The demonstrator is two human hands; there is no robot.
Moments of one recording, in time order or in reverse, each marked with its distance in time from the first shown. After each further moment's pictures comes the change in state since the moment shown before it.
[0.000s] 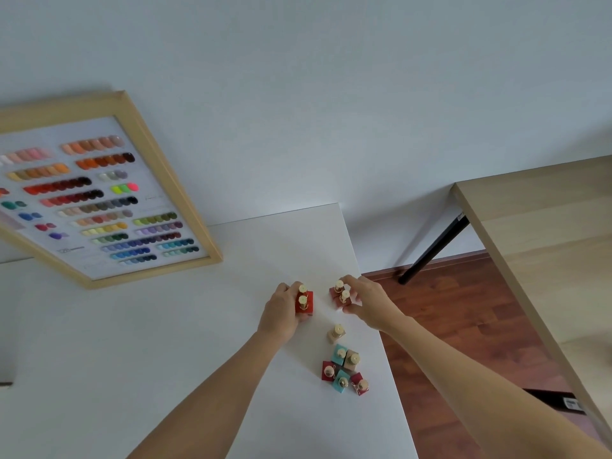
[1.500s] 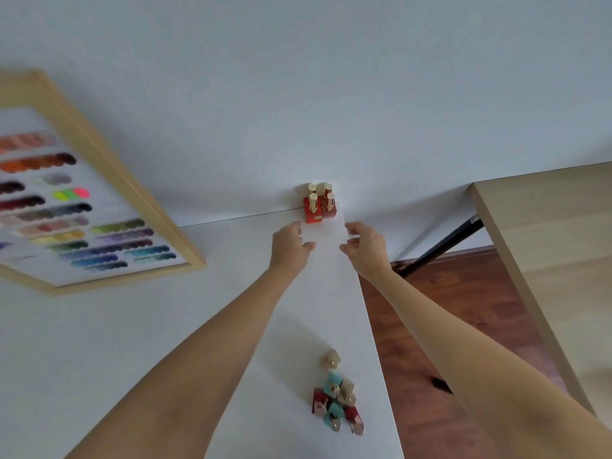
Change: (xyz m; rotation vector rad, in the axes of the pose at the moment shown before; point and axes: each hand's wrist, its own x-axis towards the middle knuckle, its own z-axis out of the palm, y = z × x) left_hand 0.141 0.046 -0.032 -0.355 0.144 -0.147; right_hand 0.118 -0.001 -0.047 0.269 0.315 0.181
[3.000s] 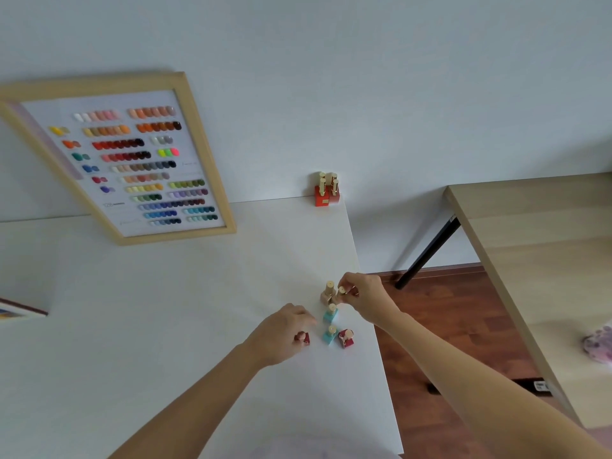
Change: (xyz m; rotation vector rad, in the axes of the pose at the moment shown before) left_hand -0.267 -0.078 -0.032 0.405 -0.355 0.499; right_hand -0.200 0.027 -0.011 -0.150 -0.202 -0.298
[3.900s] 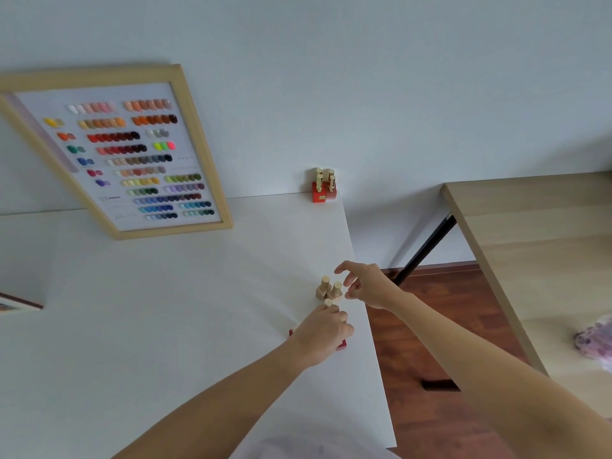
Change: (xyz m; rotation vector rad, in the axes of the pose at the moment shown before) left_hand 0.041 0.057 0.036 0.452 -0.069 0.264; right_hand 0.011 0.006 -0.027 -0.059 -0.251 0.045
